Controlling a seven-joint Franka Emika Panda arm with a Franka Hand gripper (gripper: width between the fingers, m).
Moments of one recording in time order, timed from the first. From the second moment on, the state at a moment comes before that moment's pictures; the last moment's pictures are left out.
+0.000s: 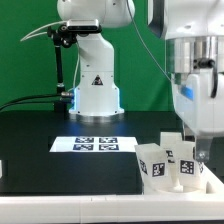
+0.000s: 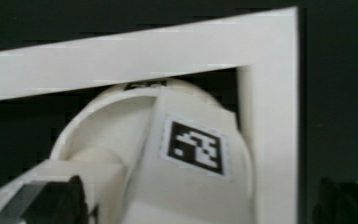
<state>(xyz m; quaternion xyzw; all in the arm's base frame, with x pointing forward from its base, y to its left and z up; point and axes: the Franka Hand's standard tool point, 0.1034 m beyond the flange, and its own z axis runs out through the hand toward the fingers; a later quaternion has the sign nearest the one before) 0.638 0.109 0.095 -0.73 0.68 -0.02 0.06</state>
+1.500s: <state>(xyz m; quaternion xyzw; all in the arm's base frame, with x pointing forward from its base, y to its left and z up) 0.646 0.112 0.101 -0.99 -0.14 -0.05 -0.01</state>
